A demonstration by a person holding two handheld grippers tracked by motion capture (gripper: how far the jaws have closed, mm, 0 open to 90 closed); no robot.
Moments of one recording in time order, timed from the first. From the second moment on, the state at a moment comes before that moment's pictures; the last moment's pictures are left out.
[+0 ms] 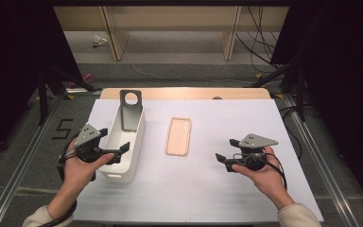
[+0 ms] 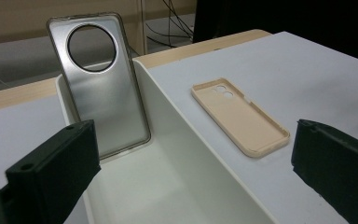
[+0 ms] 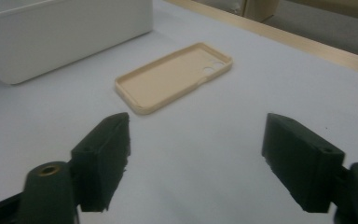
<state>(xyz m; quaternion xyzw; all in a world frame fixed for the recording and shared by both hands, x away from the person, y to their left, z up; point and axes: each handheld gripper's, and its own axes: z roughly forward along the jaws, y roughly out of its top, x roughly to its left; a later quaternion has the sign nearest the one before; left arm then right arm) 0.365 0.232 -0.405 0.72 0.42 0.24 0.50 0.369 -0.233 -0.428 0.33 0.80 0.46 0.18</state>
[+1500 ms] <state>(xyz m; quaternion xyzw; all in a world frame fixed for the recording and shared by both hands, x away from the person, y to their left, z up) 0.363 0.227 -0.403 0.72 0.41 0.23 0.50 0.416 -0.128 -0.441 0.27 0.87 0.40 0.13</state>
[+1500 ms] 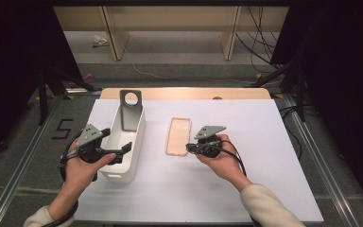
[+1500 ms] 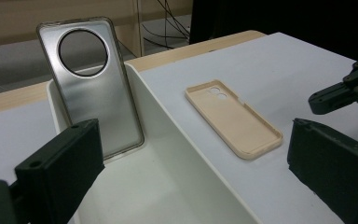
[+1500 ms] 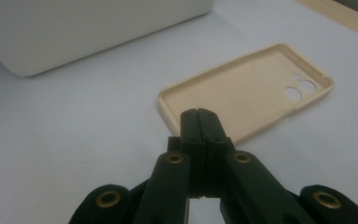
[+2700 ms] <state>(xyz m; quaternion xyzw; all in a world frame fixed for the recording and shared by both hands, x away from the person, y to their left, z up) 0.363 0.226 -0.405 0.72 0.41 0.23 0.50 0.443 -0.103 -0.473 0.27 0.90 0.30 0.15</state>
